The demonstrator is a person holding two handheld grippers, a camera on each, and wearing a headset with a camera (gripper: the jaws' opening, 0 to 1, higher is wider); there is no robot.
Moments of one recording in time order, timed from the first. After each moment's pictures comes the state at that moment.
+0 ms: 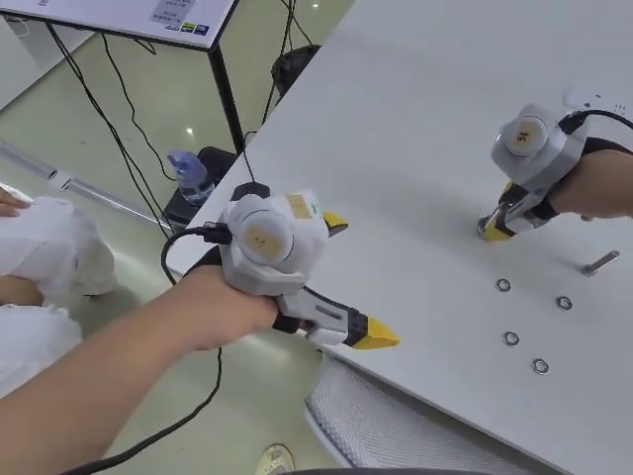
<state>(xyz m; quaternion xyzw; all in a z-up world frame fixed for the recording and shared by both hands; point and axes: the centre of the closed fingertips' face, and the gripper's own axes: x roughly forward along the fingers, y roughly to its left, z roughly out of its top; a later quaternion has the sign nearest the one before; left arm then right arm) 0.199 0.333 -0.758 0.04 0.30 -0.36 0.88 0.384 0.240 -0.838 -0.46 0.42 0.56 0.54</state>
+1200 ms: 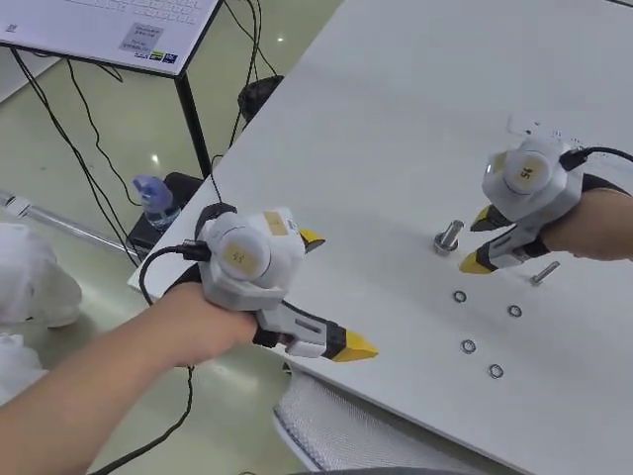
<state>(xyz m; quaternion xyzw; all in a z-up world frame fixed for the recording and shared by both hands) 0.203 0.320 -0.747 0.04 0.28 -0.37 0.88 0.339 0.218 -0.803 -0.44 0.38 0.60 0.55</state>
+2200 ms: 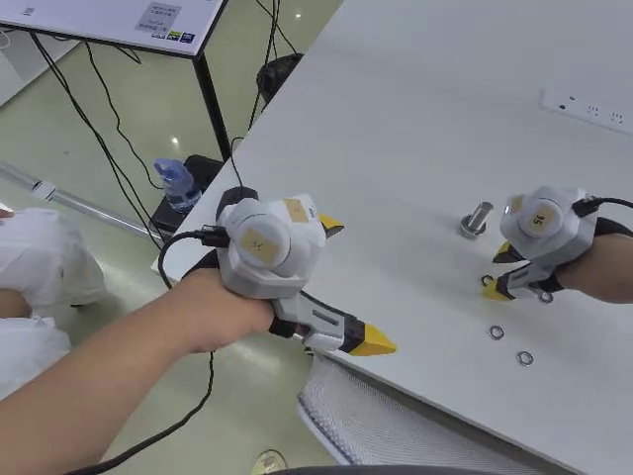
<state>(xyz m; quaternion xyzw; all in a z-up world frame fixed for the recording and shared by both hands) 0.194 0.319 -0.753 0.05 0.30 -0.38 0.87 0.315 0.191 -0.870 -0.44 0.41 0.58 0.55</state>
